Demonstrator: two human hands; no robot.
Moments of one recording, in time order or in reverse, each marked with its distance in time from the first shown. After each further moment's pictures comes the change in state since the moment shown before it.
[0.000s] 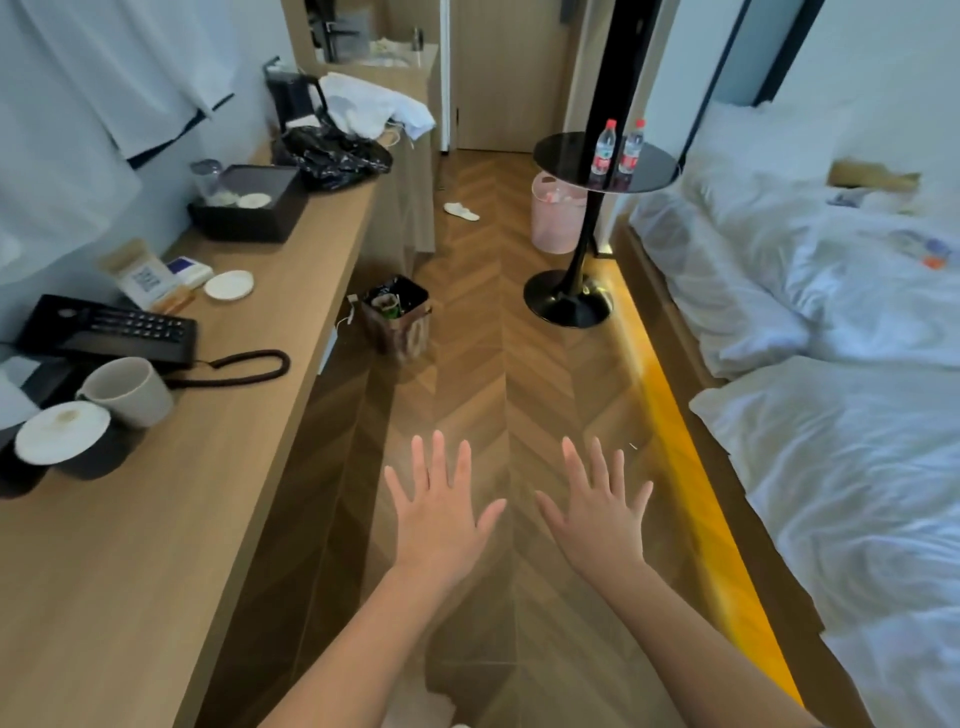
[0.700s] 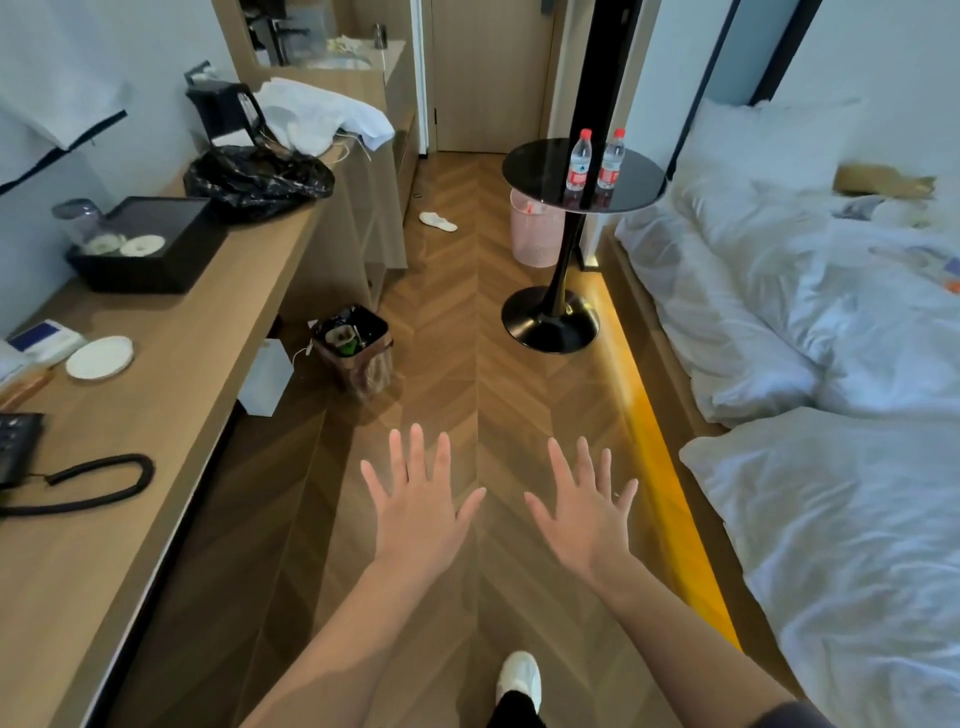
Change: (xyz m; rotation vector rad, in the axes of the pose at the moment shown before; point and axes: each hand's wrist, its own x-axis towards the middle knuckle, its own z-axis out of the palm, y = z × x) left_hand 0.241 0.100 -0.011 0.035 0.026 -0.039; right_hand 0.256 0.095 -0.017 0.028 -0.051 -0.008
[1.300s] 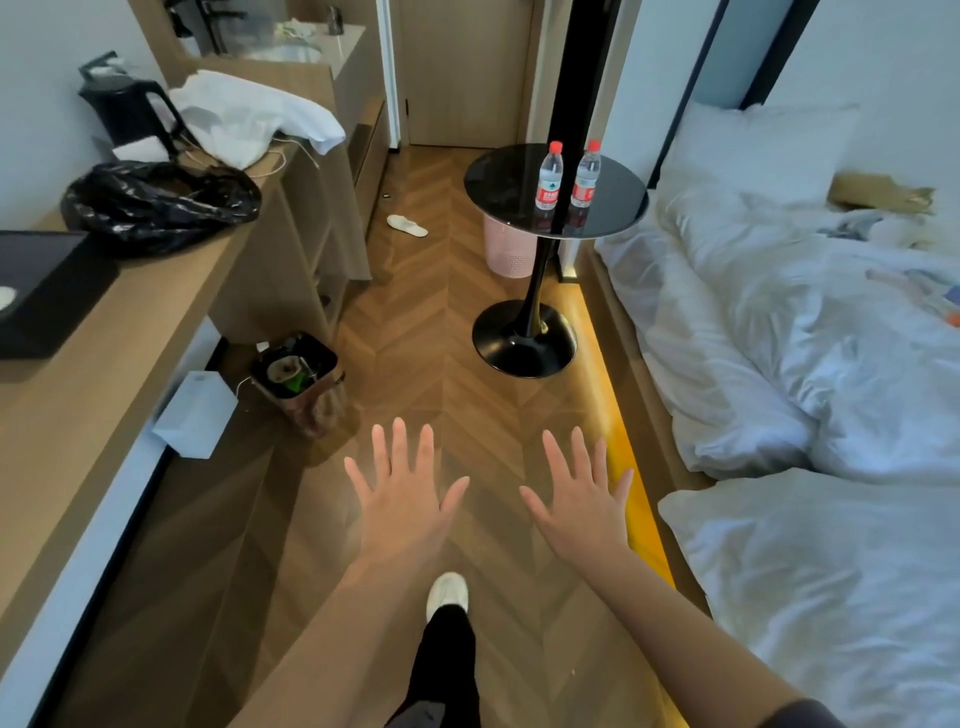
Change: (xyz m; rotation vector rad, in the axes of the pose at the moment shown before) left_hand 0.217 0.089 -0.004 -0.067 -0.006 -0.038; right_hand 0.209 0.075 -0.052 -0.023 0.011 -0.010
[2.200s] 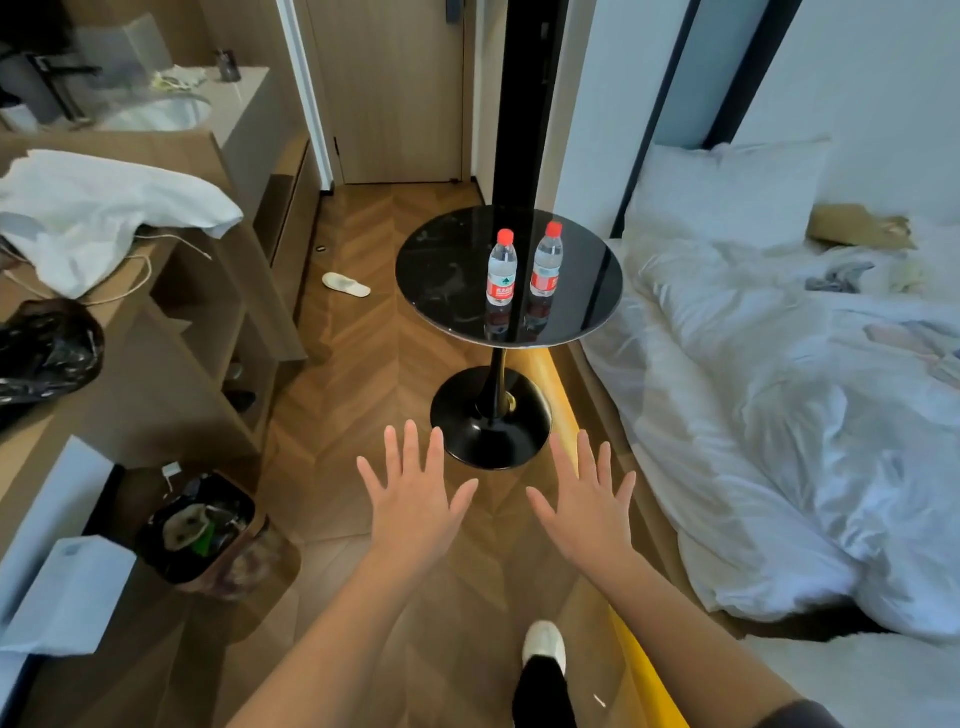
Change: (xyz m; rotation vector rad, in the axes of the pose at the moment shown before) left_hand 0.410 0.111 -0.027 0.010 -0.027 0.144; right_hand 0.394 0.058 -0.060 0.044 0.098 0.142
